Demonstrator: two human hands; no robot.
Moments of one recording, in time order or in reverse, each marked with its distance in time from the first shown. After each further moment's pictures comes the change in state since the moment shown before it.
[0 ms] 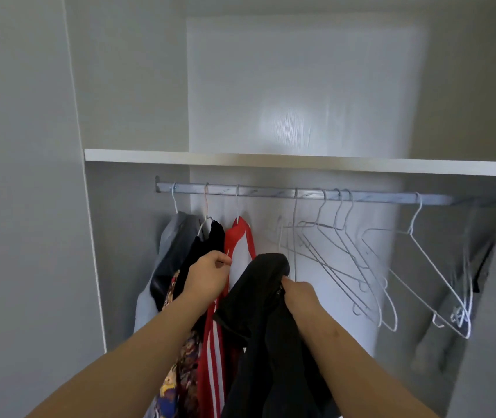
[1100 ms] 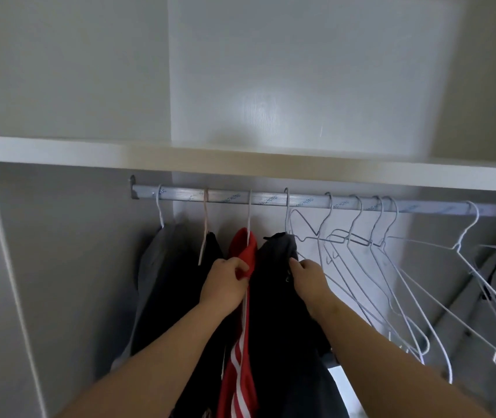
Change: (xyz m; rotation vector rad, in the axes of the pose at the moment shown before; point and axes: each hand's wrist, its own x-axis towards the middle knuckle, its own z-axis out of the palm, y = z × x) left_hand 0.179 -0.054 0.035 0.150 -0.218 0.190; right_hand 0.175 -0.055 0.069 -0.210 0.216 -0.309
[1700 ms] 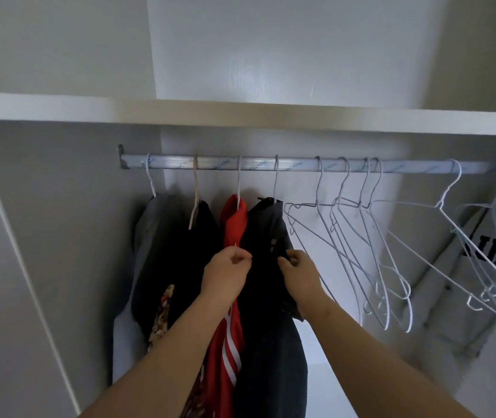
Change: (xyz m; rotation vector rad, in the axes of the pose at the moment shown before) left_hand -0.061 0.014 0.010 -0.358 0.002 -0.171; right_hand -0.050 0.039 0.010 0.137 0.005 0.038
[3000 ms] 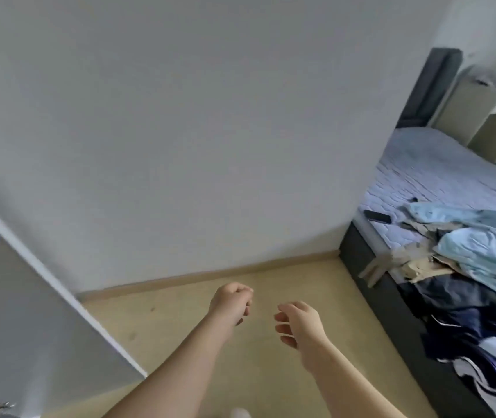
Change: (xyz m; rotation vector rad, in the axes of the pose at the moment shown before) left_hand -0.781 0.075 0.356 0.270 -1.749 -0.008; right_hand -0.775 0.245 -0.423 0.579 1.534 0.830
